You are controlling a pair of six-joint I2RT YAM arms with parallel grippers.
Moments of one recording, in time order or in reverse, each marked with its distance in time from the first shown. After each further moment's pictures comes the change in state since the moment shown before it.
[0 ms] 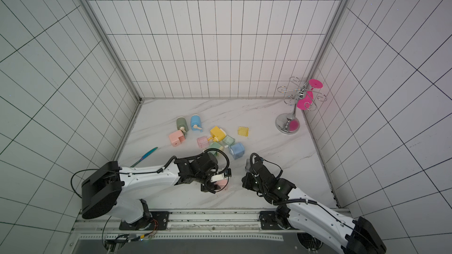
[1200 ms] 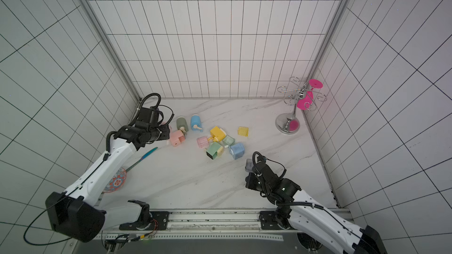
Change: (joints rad) left arm 0.856 -0.193 0.379 -0.437 -0.341 -0.688; right arm -0.023 -0.075 0.047 -0.116 0.042 -0.066
